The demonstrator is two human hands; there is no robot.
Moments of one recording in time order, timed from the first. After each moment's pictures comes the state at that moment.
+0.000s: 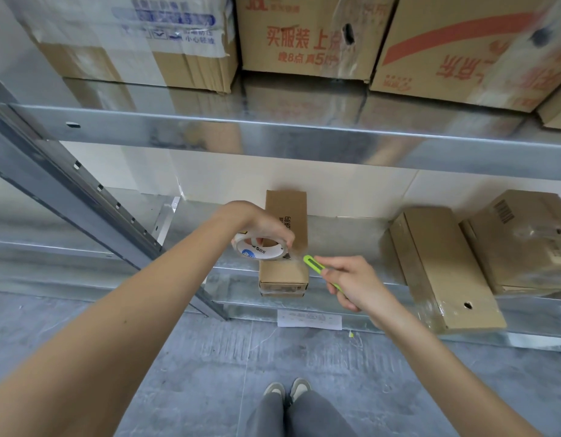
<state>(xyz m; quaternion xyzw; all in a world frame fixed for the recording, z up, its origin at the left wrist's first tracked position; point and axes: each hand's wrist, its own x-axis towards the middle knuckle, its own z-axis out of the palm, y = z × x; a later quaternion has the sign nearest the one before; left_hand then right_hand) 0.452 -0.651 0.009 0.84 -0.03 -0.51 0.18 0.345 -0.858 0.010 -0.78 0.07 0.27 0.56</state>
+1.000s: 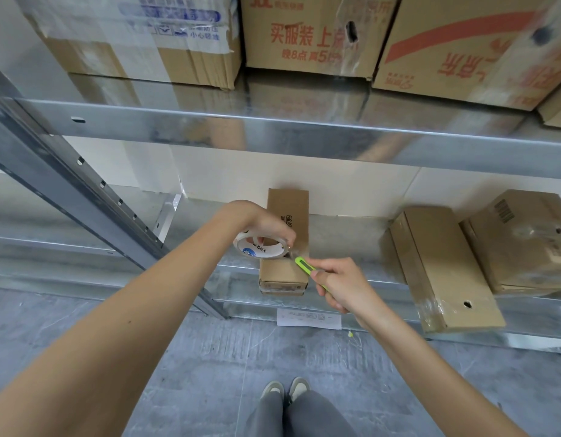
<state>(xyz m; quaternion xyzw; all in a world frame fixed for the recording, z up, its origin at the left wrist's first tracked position) 0.448 -0.654 0.005 0.84 -0.03 -0.51 0.17 0.338 -0.842 0.005 -0.77 0.08 0.28 0.57</state>
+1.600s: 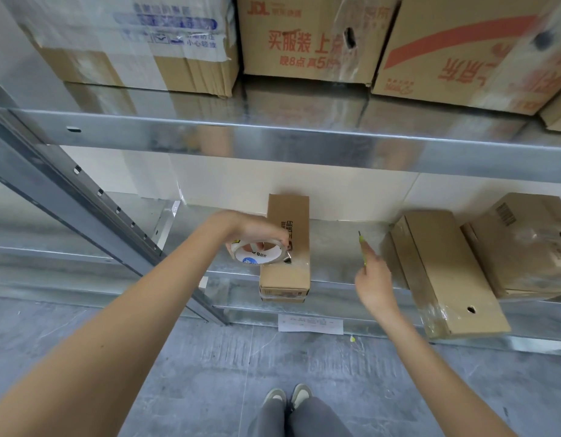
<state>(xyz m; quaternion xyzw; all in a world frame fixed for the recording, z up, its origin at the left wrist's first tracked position) 0.439 -0.633 0.008 0.83 0.01 -0.48 0.29 0.374 -0.893 -0.061 -0.94 0.08 0.08 0.33</state>
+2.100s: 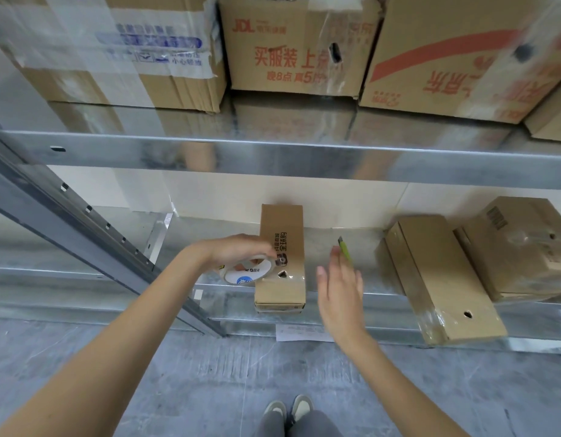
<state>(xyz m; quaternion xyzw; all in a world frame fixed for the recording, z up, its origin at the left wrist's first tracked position) 0.415 -0.617 -0.004 0.82 0.01 -0.40 0.42 0.348 -0.843 -0.081 -0.97 -0.01 -0.03 0.25</state>
